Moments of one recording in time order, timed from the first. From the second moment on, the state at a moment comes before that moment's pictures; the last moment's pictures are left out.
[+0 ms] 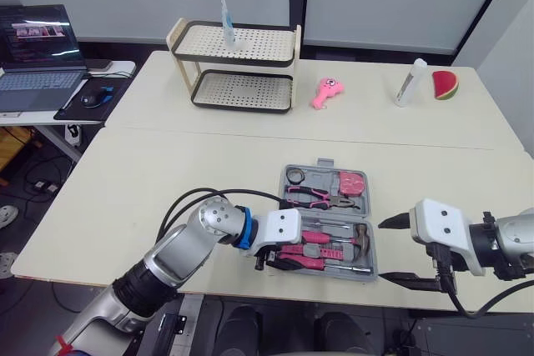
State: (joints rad) left arm -0.43 0.59 -0.57 -0.28 -0.08 0.49 -1.14; right arm 0.09 -1.18 -0.18 -0.78 0.53 0.73 1.06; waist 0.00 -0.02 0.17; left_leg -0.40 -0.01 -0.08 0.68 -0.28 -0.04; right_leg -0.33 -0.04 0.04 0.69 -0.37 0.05
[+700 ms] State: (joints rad) left arm -0.39 0.52 -0.65 -0.17 0.04 0.38 -1.07; right arm 0.09 -1.18 -0.17 -0.78 0.53 0.72 1.05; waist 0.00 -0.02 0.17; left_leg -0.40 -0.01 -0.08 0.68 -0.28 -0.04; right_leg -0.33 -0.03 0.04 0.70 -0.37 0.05
